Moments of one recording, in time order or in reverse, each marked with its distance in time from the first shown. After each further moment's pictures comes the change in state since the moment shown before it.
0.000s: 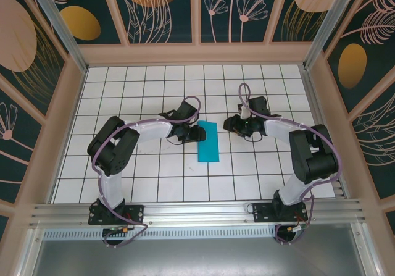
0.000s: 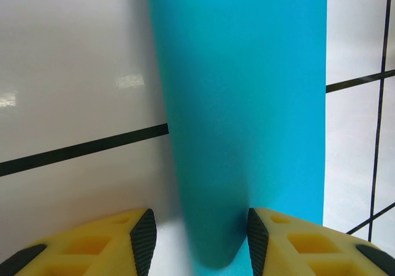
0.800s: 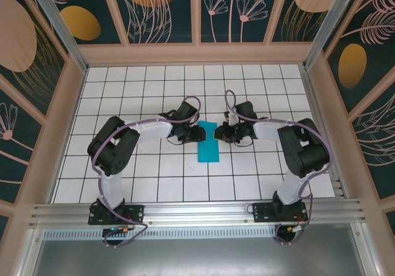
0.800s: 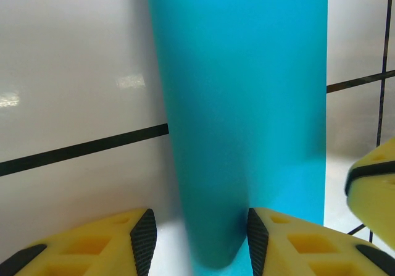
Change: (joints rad) left arm 0.000 0.000 0.001 -0.002 -0.004 0.000; right arm 0.122 0.098 0.002 0.049 -0.075 0.041
